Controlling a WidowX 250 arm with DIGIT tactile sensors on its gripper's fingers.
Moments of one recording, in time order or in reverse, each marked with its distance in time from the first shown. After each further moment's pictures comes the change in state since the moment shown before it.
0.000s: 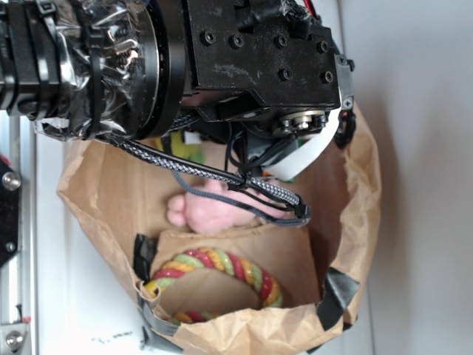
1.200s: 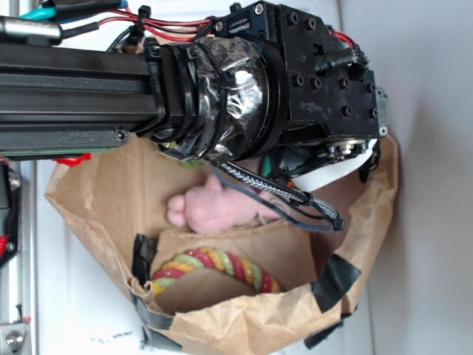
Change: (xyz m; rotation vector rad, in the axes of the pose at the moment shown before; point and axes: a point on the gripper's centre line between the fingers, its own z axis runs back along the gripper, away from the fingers) arm 0.027 0.030 -0.040 0.025 -0.021 -0.291
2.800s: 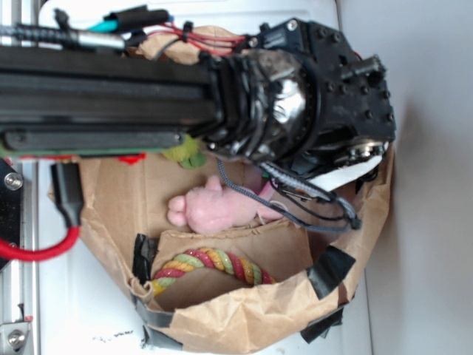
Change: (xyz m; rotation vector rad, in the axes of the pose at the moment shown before) arm -0.006 -0.006 -0.024 -0.086 -0.049 -0.022
